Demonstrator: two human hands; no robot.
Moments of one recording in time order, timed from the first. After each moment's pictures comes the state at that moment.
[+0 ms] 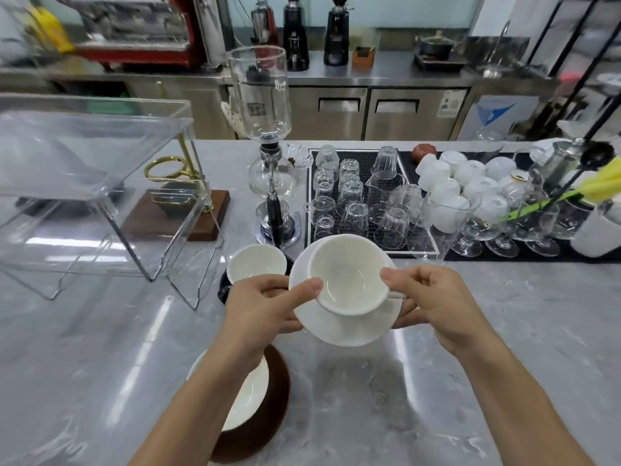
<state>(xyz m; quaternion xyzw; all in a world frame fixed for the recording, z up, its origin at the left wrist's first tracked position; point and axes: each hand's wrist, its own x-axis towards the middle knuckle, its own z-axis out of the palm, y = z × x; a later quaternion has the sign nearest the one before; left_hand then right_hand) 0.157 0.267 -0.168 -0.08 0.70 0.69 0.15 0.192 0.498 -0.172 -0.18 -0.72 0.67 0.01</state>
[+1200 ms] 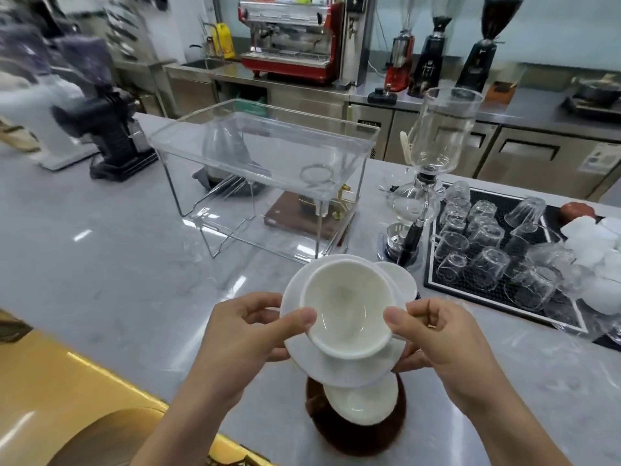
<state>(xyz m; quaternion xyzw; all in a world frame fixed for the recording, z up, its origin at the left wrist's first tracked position) 0.223 0.091 -0.128 -0.17 0.69 0.71 0.00 0.187 0.327 -0.136 -0.05 -0.73 0.68 -0.10</state>
